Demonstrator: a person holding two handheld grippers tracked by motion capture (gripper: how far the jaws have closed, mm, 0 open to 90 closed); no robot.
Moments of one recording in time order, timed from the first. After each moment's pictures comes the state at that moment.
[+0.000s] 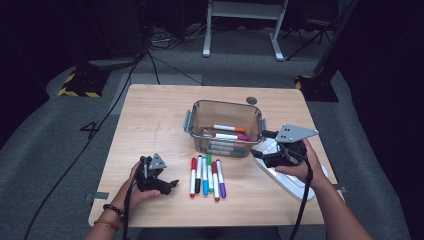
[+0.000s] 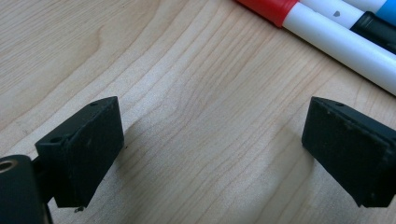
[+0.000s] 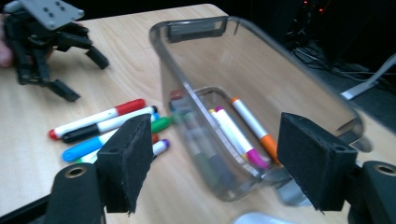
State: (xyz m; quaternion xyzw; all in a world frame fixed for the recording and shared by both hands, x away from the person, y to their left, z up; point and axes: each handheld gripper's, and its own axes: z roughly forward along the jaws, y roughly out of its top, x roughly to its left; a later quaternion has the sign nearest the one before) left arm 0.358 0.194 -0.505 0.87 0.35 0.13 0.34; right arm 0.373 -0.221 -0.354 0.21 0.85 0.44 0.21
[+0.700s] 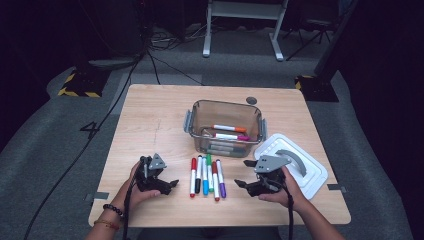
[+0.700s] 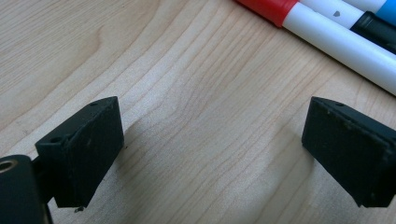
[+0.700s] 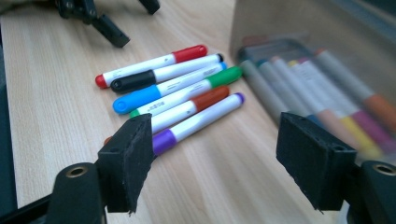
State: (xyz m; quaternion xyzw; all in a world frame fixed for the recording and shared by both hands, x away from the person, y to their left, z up) left arm 0.358 0.194 -0.505 0.87 0.35 0.13 0.34; right arm 0.341 -0.184 -0.436 0.19 0.88 0.42 0.14
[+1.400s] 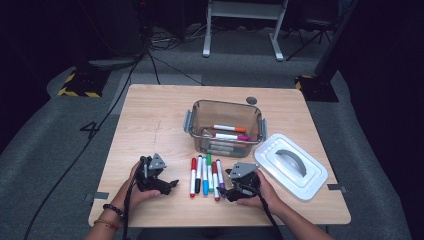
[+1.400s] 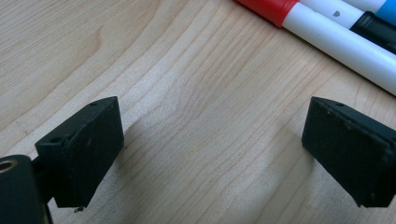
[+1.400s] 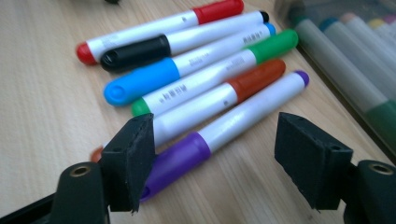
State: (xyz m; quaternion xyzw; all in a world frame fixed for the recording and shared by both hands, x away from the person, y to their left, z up) left arm 0.358 0.194 -0.505 0.87 0.35 0.13 0.34; right arm 0.349 -0.135 -0.487 0.20 0.90 0.37 0.12
